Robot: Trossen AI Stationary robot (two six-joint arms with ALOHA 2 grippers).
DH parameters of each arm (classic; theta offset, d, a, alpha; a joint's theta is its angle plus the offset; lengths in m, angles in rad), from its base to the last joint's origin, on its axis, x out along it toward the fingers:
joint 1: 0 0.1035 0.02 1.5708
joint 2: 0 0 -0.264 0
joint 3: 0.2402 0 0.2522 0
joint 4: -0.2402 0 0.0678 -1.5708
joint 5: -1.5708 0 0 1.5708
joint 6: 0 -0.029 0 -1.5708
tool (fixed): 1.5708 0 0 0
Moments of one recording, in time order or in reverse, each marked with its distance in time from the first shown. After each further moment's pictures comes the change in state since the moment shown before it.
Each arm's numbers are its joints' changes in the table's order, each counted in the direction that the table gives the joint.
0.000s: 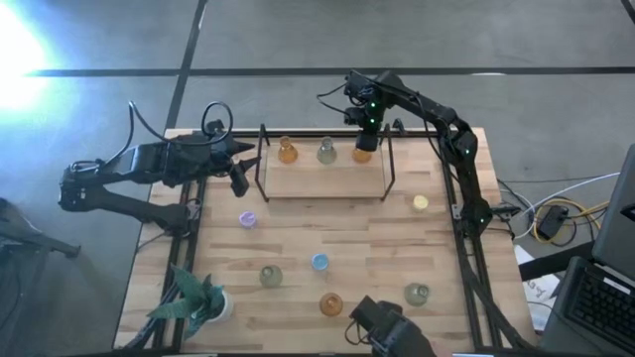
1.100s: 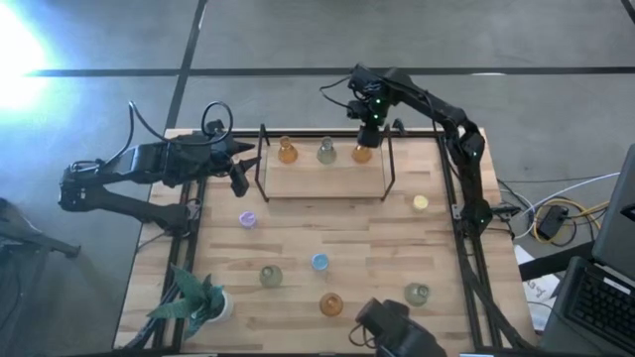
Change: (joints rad) left arm 0.000 0.000 0.000 0.000 0.000 0.007; right arm 0.001 0.074 0.000 0.015 -0.023 -0.030
